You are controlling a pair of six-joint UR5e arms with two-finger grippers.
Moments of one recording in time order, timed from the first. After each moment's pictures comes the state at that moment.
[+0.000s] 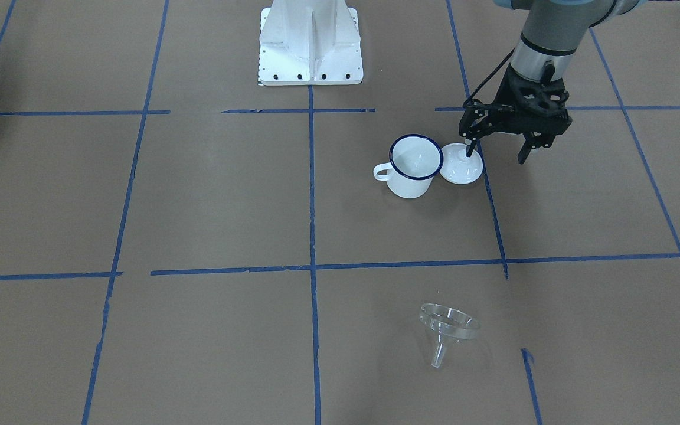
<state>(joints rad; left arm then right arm) -0.75 -1.82 -2.08 -1.61 -1.89 -0.83 1.56 -1.68 1.56 -1.39 2.29 0.01</state>
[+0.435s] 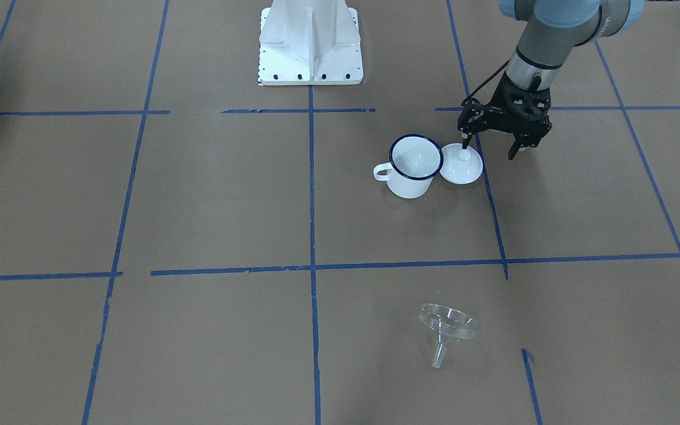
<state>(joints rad) -0.67 -1.63 -2.04 -1.91 -1.89 -0.84 1.56 -1.68 1.56 -1.39 2.29 0.01</state>
